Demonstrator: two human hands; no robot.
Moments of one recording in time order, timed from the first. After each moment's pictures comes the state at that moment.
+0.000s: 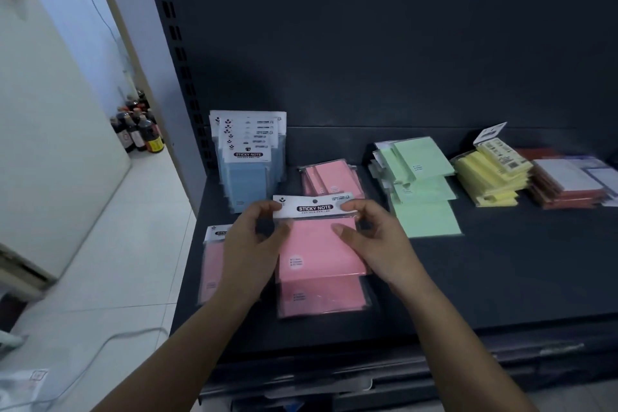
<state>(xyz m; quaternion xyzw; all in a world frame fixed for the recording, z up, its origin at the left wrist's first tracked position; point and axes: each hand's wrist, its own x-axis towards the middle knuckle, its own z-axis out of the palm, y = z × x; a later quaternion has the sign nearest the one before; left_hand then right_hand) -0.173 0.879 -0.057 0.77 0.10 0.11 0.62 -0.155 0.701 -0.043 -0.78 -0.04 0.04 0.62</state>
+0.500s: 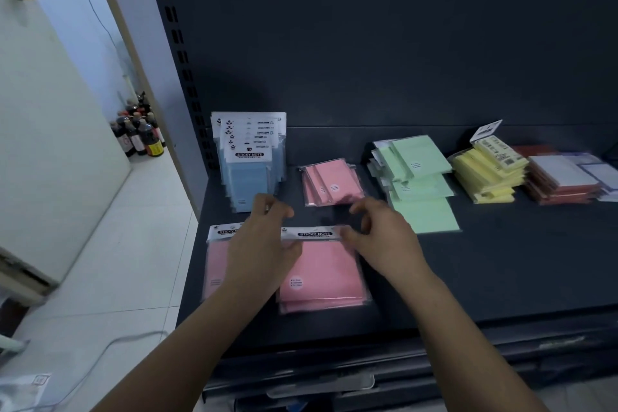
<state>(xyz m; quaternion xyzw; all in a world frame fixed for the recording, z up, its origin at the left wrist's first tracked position) -0.185 0.882 -0.047 0.95 -0.01 0.10 0.31 -0.162 0.704 -0.039 -0.95 -0.04 -0.04 0.31</state>
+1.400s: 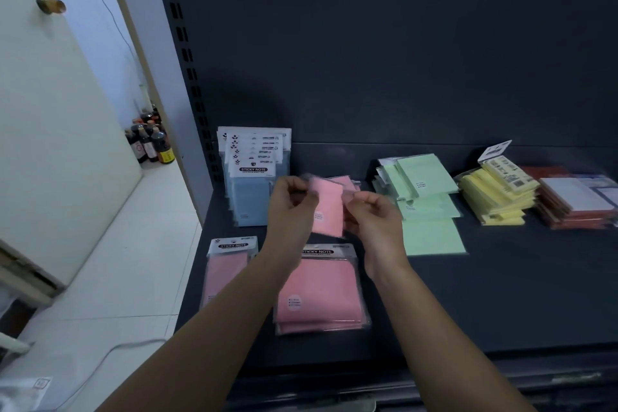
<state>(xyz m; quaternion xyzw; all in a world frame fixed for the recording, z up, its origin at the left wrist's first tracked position) -0.120 0.833 -0.034 0.65 0.12 0.09 0.75 -0.120 0.722 -0.039 -0.61 0.13 -0.04 0.78</state>
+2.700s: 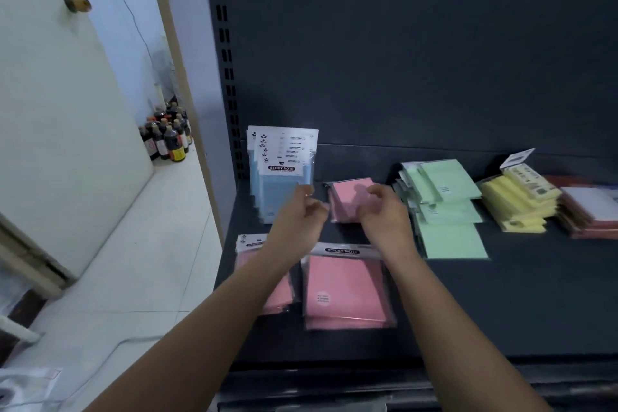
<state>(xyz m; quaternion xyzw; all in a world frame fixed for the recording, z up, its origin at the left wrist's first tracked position) -0.141 0.892 -0.037 0.81 0.05 0.02 0.58 -0.113 0.753 -0.038 -0.90 0.04 -0.07 0.44</state>
